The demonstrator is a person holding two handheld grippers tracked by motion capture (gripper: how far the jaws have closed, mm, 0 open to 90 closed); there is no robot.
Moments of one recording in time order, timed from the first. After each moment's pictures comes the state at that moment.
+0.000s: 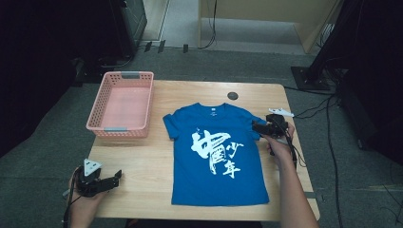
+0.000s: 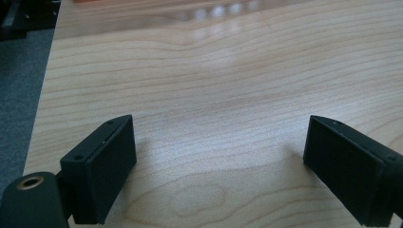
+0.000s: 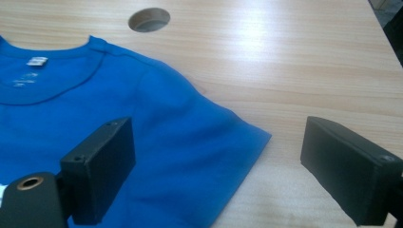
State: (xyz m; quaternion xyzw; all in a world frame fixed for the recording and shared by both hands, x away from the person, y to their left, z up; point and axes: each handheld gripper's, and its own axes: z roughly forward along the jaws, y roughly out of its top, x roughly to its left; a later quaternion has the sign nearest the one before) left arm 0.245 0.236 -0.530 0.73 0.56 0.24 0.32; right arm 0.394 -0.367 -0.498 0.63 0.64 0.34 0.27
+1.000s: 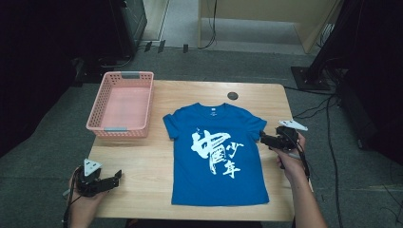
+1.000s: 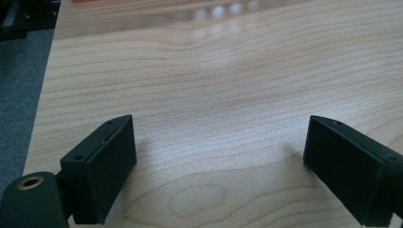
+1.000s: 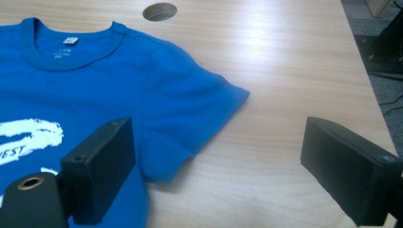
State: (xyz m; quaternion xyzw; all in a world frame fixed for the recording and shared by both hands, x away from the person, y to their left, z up) left arm 0.245 0.236 -0.530 0.73 0.56 0.24 0.32; right arm 0.334 -0.382 -0.482 0.61 0.65 0.35 0.28
